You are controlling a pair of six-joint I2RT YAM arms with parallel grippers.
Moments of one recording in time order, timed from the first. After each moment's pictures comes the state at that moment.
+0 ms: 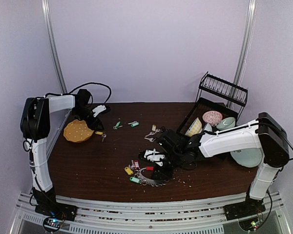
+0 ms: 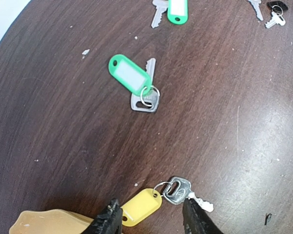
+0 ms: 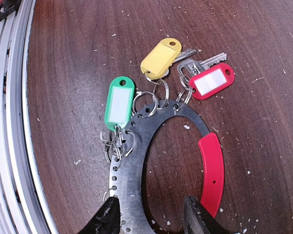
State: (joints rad) left arm -0.17 2.12 1.65 -0.70 0.39 0.80; right arm 1.01 1.78 1.08 -0.30 -0.22 -0.21
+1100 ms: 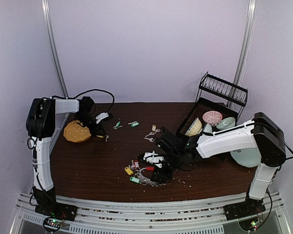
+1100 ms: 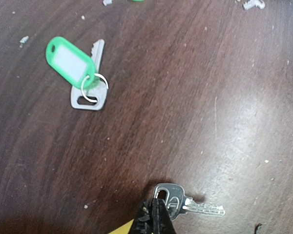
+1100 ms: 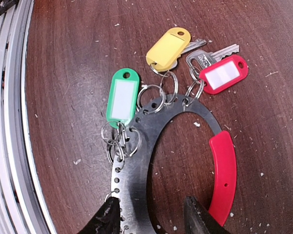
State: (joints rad) left arm -0.17 2.22 1.65 -0.76 0.50 0.83; right arm 1.01 1.81 1.09 -0.31 -0.24 -0.21
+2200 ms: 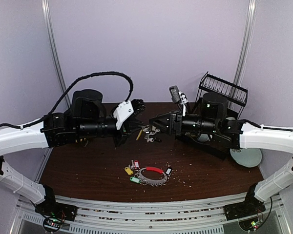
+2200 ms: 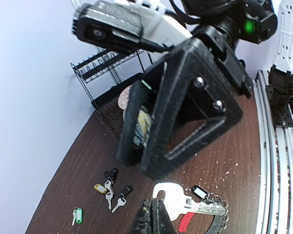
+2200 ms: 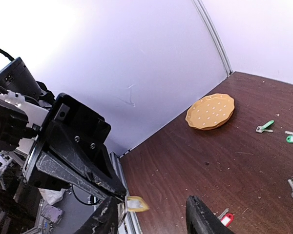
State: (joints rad) left arm -1.07 1.28 1.14 -0.18 0.05 0.35; right arm 0.87 1.35 0.97 0.30 -0.41 0.49
